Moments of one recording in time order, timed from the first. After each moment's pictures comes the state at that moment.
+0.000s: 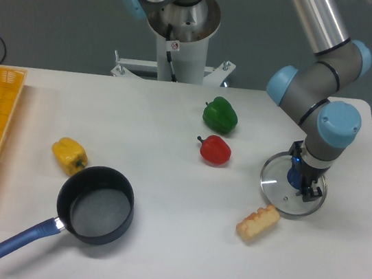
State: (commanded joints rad) arm 2.82 -2.12 -1.63 -0.94 1.59 2.06
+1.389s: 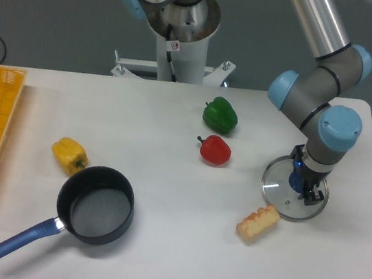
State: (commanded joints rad) arm 2.82 -2.13 -1.62 -0.93 1.59 2.06
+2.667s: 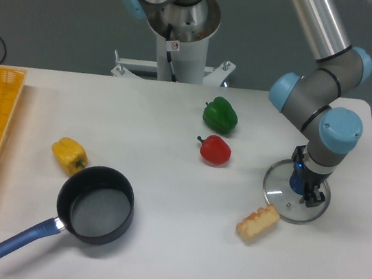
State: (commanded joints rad) arm 2.82 -2.14 -1.62 -0.92 1.59 2.06
